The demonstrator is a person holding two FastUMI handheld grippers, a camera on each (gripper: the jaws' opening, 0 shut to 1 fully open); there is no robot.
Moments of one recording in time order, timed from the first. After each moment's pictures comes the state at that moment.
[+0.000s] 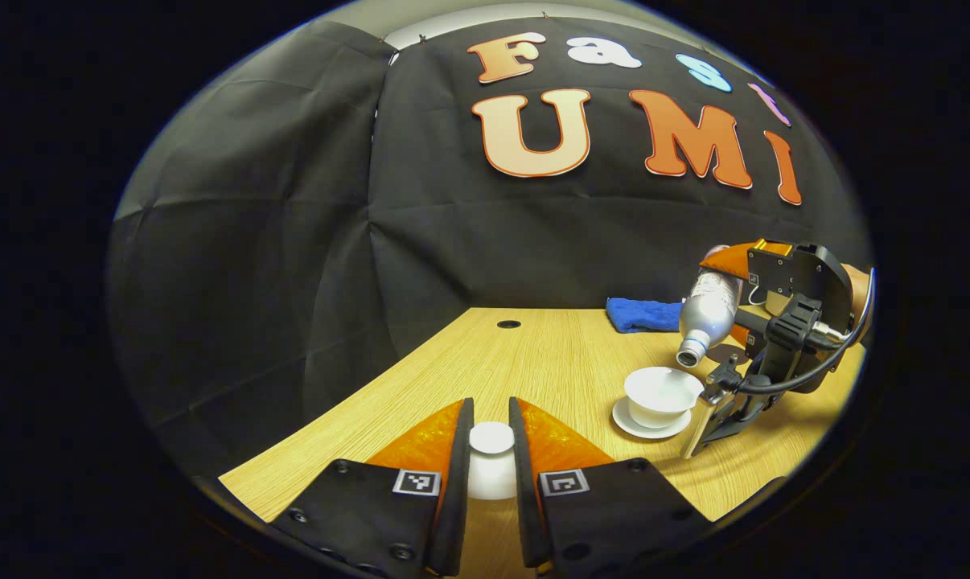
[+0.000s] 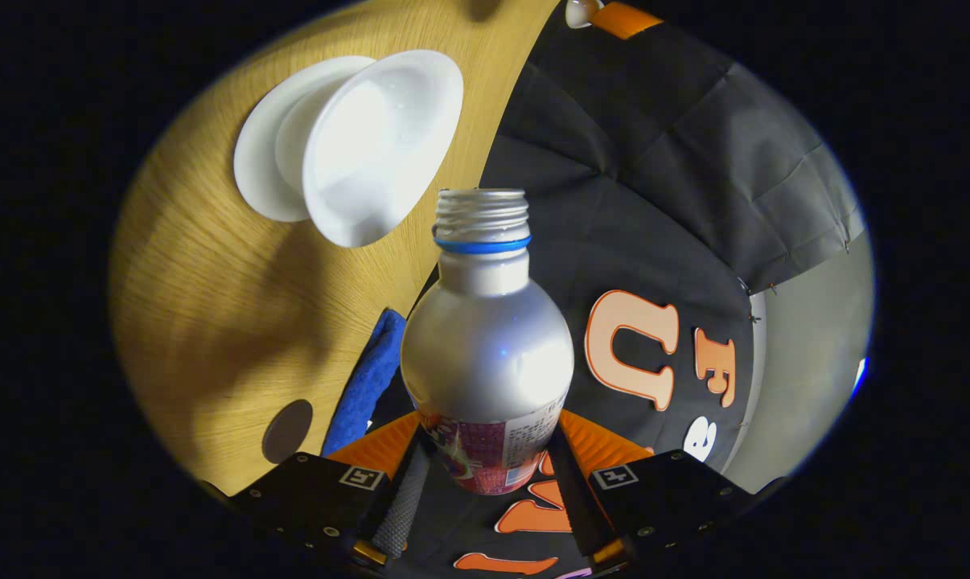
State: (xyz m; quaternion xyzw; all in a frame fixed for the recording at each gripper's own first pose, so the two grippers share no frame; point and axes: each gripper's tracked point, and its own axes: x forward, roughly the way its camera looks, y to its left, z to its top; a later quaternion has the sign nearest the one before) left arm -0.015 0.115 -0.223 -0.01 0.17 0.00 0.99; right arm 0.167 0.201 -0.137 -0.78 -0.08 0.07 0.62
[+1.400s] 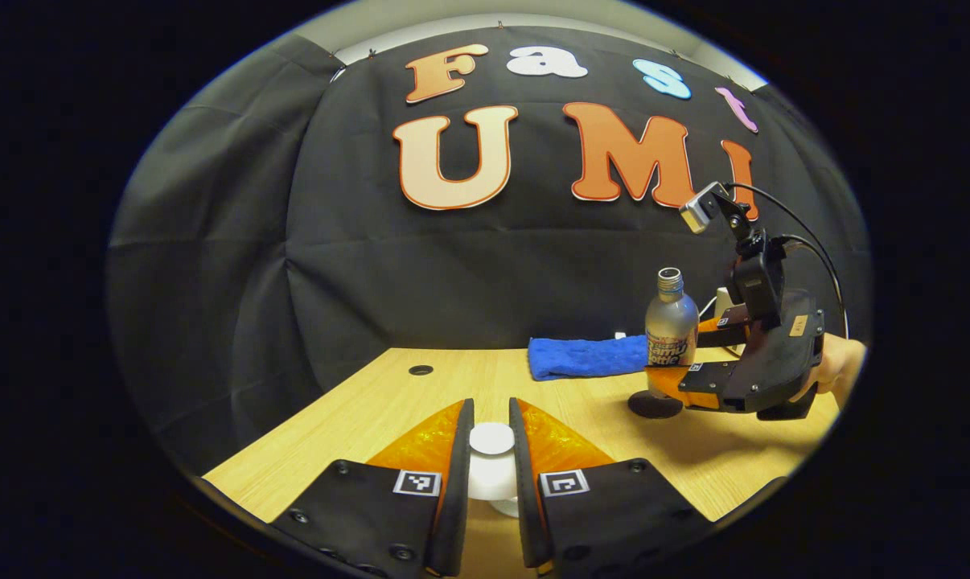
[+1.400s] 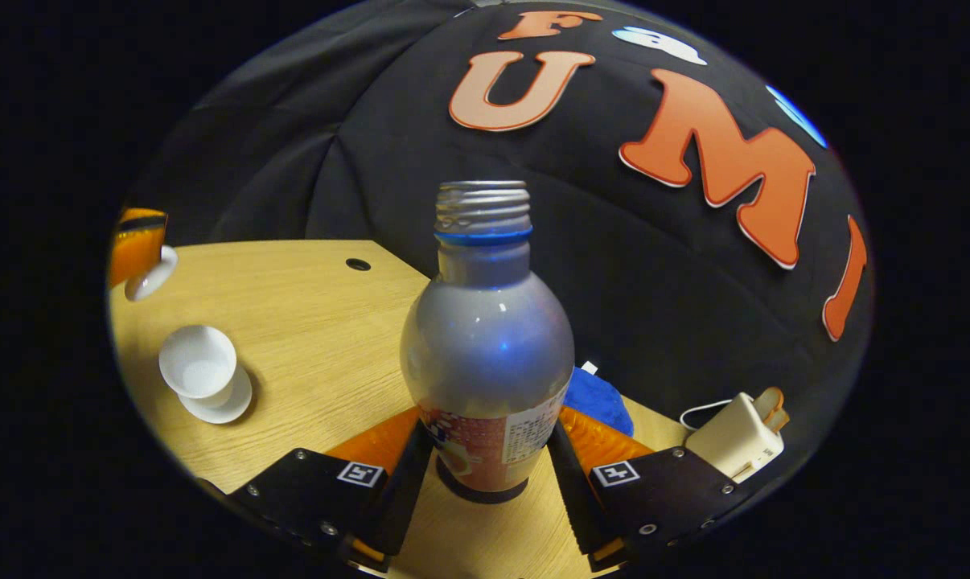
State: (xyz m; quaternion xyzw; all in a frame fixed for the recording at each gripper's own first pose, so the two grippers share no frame) left arm 0.043 -0.019 -0.175 -0.02 0.13 -0.10 0.99; right arm 0.192 0.102 -0.202 -0.13 0.19 0.13 0.96
